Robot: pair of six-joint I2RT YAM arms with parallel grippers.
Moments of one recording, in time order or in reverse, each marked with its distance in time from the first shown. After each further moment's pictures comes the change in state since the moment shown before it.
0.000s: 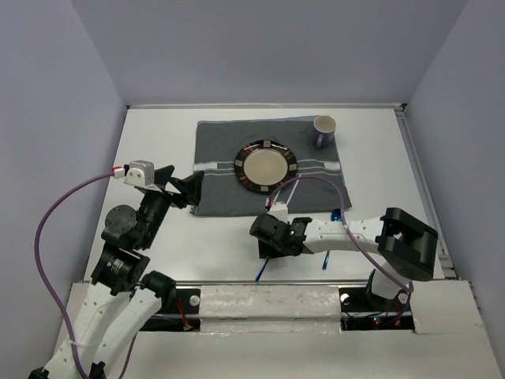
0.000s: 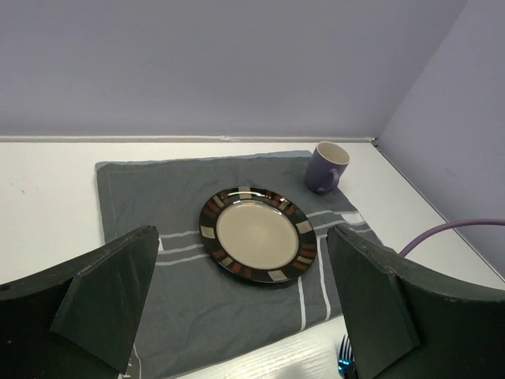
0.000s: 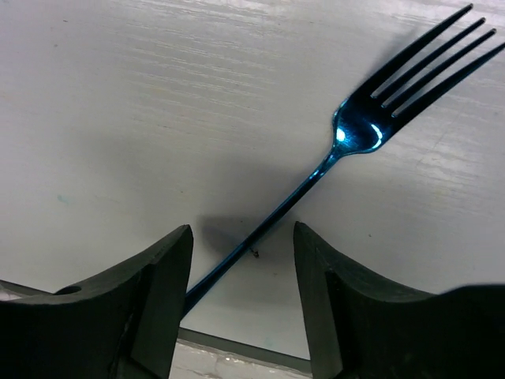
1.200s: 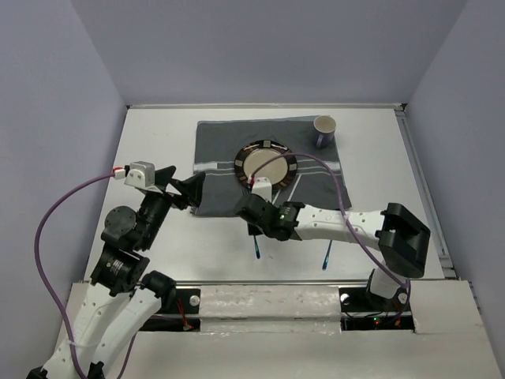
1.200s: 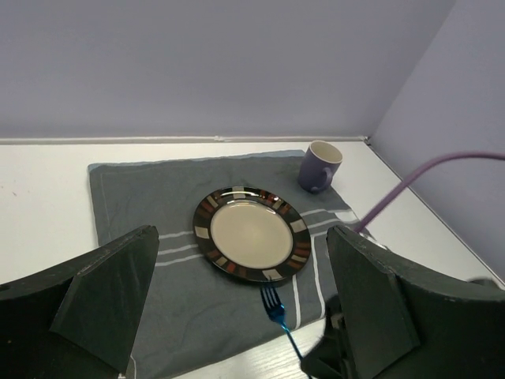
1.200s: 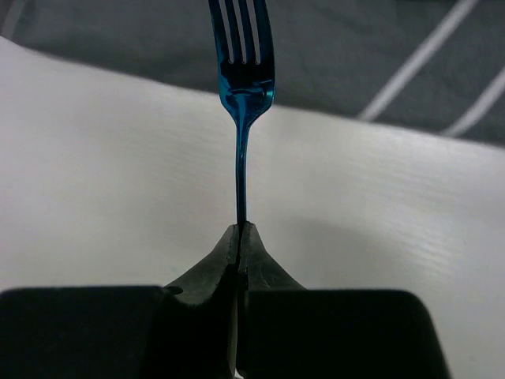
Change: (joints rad) left arm -0.020 -0.006 0.000 0.000 0.005 0.000; right arm -0.014 0.039 0.220 -0.014 0.157 -0.153
